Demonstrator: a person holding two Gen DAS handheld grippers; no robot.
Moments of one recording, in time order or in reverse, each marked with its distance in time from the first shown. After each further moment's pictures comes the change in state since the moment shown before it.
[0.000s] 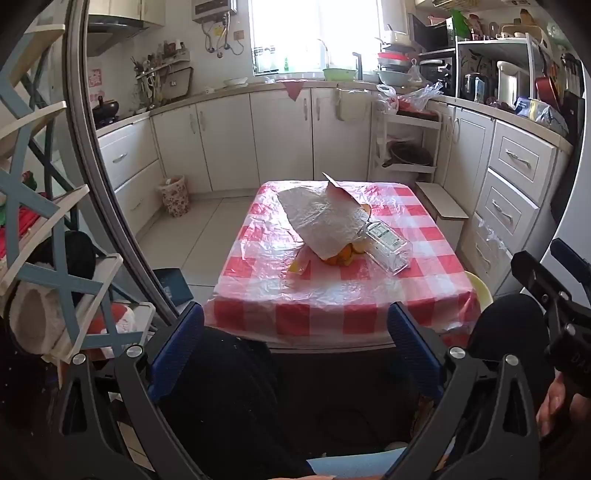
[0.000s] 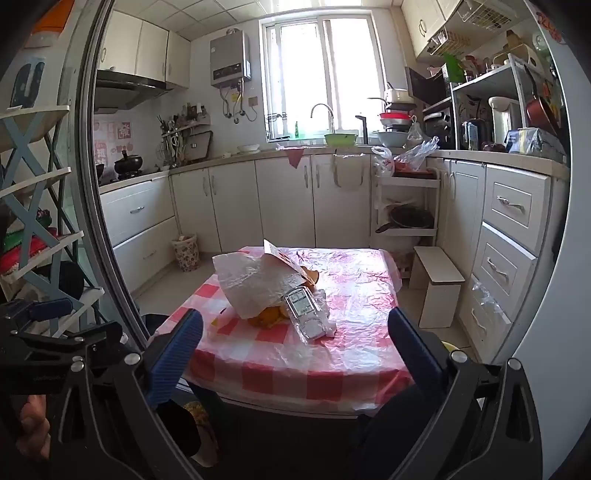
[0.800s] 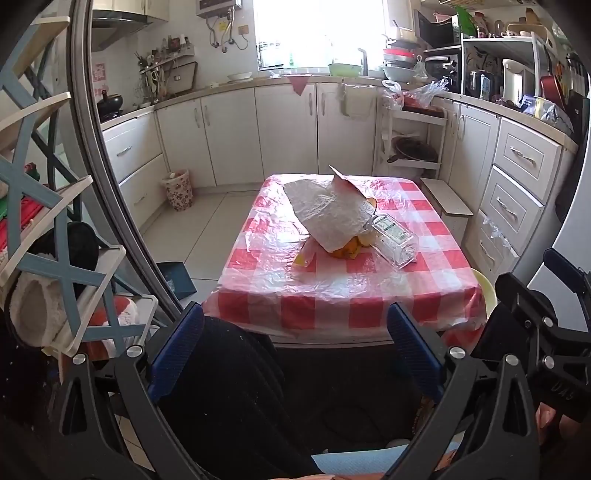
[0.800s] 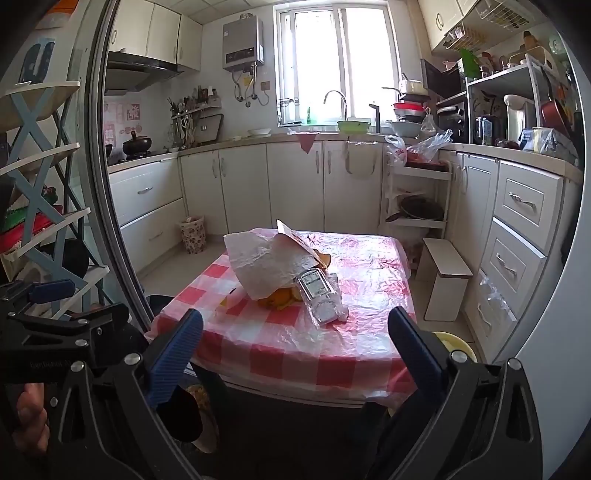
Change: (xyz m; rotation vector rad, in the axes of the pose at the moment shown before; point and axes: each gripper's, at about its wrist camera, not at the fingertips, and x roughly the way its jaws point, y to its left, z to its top) left arm 0.005 0.003 -0.008 0.003 0.043 0.029; right arm 0.012 0.020 -0.011 -0.072 0.112 0.007
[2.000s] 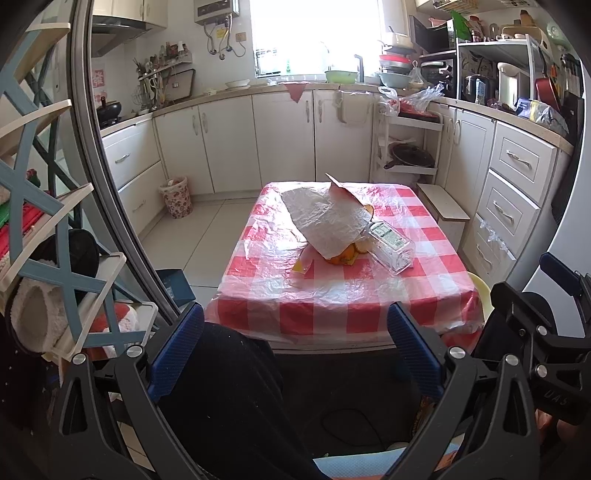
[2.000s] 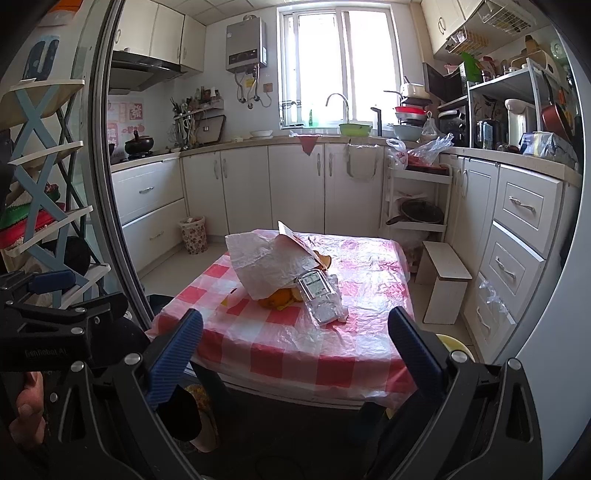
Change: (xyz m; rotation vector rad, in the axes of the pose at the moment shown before) left arm -0.009 -0.002 0.002 0.009 -0.032 -0.004; right arm -0.001 0.002 -0.006 -0.013 -0.009 -0.001
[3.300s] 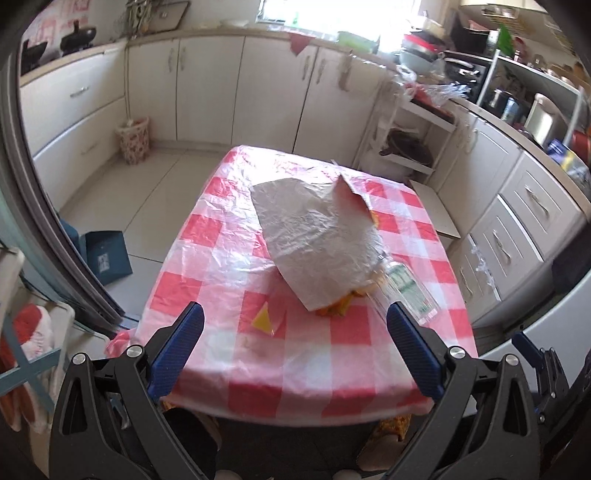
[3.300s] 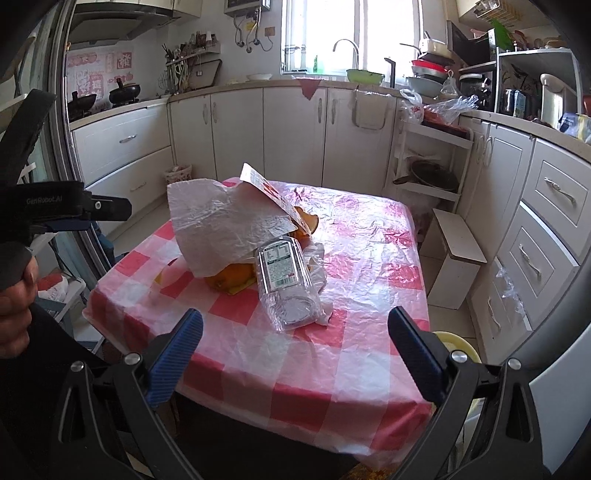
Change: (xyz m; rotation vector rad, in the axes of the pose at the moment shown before) left arm 0.214 0.023 0.084 -0.185 0.196 -0.185; right arm 0.154 -0.041 0.007 -0.067 0.215 -0.005
